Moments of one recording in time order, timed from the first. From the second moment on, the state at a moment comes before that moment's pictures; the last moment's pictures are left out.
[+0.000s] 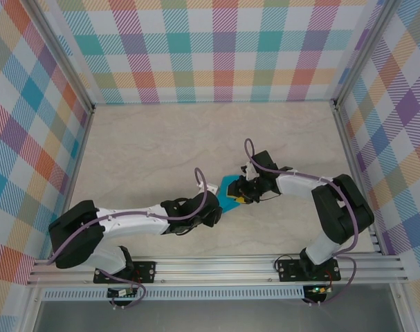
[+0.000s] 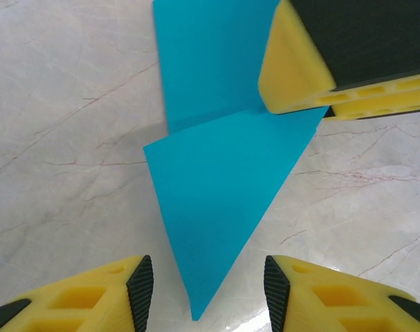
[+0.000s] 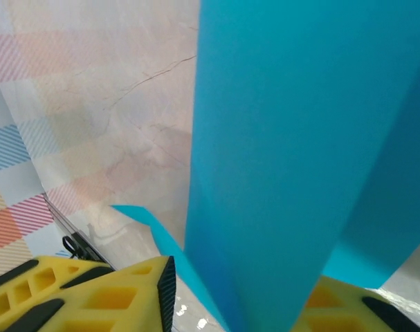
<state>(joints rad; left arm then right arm) -1.08 1.44 0.73 -0.19 -0.29 -0.58 0.50 1.63 0.80 -0.26 -0.68 0.77</state>
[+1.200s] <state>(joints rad) -1.15 1.68 0.90 -0.30 -0.44 -0.54 0.50 1.65 0.84 -0.27 -0.67 0.79</state>
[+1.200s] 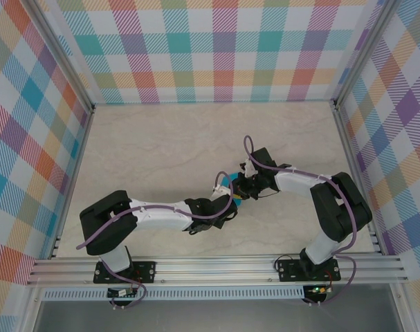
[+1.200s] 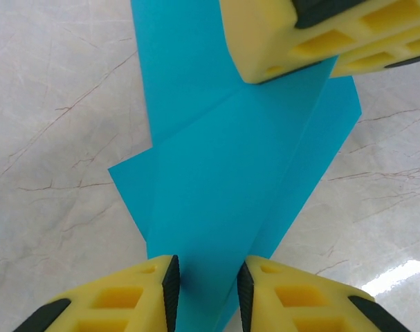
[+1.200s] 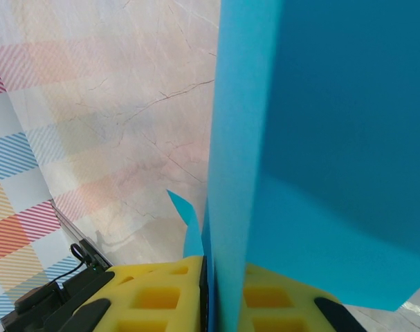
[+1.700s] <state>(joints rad) -1.16 1.71 0.90 -0.32 -0.46 -0.57 0.50 1.65 0.85 -0.27 -0.67 0.79</state>
